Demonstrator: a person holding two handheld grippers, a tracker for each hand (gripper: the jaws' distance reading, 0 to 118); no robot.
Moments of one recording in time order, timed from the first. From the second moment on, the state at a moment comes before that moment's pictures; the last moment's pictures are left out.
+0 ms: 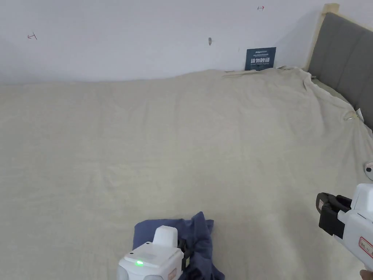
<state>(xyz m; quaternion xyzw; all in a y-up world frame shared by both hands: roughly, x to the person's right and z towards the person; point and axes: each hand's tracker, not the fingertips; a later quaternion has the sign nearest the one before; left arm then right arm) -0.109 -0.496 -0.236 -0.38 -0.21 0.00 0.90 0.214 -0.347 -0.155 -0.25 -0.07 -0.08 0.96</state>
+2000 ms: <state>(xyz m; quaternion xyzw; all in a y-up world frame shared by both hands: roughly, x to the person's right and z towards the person) -0.273 -0.319 -0.216 -0.10 -0.04 0.01 0.99 0.116 -0.296 -0.176 -0.07 -0.04 0.00 1.00</state>
